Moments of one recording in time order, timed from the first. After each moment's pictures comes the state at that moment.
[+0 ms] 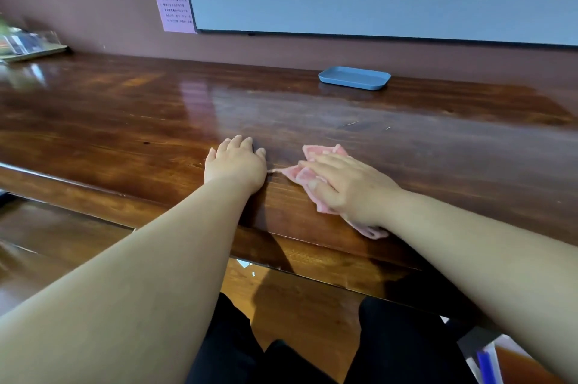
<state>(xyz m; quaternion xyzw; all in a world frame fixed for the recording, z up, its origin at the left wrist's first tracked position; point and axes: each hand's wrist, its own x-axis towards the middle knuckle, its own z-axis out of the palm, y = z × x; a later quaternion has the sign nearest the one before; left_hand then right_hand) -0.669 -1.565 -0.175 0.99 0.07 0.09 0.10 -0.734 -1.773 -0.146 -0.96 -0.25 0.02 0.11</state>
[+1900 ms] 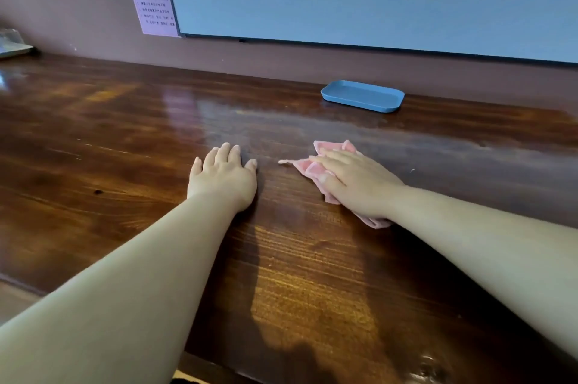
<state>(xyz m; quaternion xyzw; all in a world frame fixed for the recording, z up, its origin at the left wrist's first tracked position) -0.560 -1.547 -0.182 0.99 0.08 0.06 0.09 -0.562 -1.786 -0.166 -0.97 -0.22 0.00 0.12</state>
